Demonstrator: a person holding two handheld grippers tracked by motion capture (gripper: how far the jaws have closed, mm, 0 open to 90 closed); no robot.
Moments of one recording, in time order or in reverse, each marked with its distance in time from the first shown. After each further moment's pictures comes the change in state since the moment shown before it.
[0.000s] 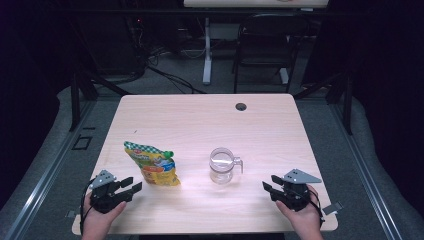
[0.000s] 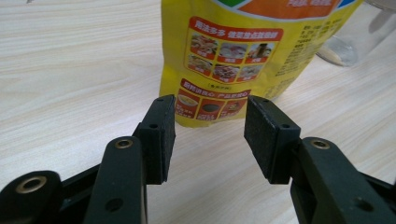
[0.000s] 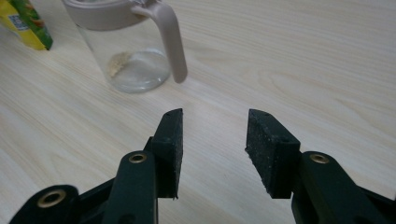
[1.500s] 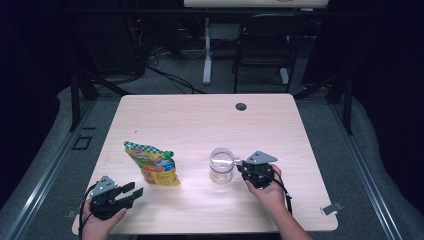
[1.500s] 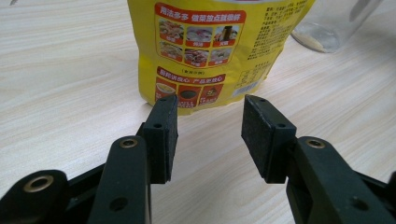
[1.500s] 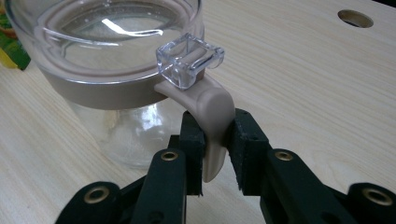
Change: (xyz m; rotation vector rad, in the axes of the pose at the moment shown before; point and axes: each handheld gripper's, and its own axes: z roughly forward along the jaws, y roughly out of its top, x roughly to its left) left arm -0.013 -0.008 -0.009 0.001 -0.012 0.047; right arm 0.029 0.046 0.085 0.027 -0.008 -0.132
